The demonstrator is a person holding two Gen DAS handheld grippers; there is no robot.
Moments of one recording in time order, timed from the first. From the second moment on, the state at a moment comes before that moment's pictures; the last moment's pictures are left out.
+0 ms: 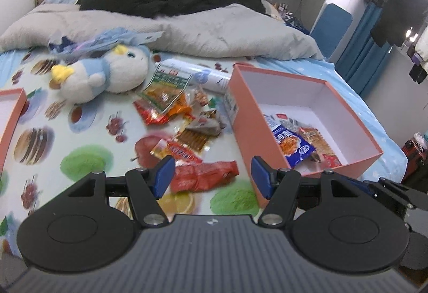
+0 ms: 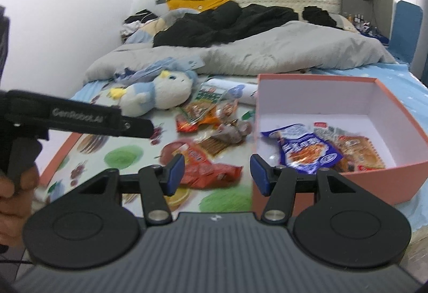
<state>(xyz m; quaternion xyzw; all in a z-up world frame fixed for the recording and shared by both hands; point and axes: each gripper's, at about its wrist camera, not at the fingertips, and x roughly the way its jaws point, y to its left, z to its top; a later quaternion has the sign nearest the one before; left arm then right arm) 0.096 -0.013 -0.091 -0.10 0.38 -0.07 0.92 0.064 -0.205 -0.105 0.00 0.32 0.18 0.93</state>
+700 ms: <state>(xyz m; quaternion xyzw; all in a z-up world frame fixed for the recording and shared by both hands) 0.127 0.018 -0.138 -0.13 0.43 -0.06 0.89 0.082 -0.158 -0.129 -0.05 0.36 0.21 0.91</state>
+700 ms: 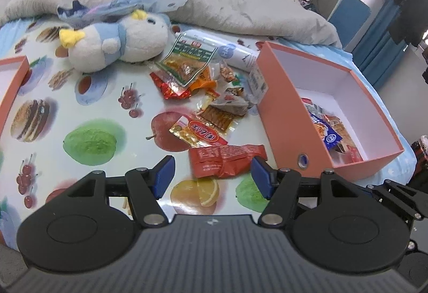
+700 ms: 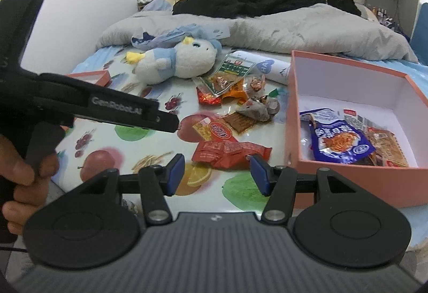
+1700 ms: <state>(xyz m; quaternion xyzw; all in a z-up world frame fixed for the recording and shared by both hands) 0.276 0.022 -0.223 -0.09 0.51 -0.11 0.85 0.179 -0.111 -0.193 -0.14 0.43 0.23 0.86</state>
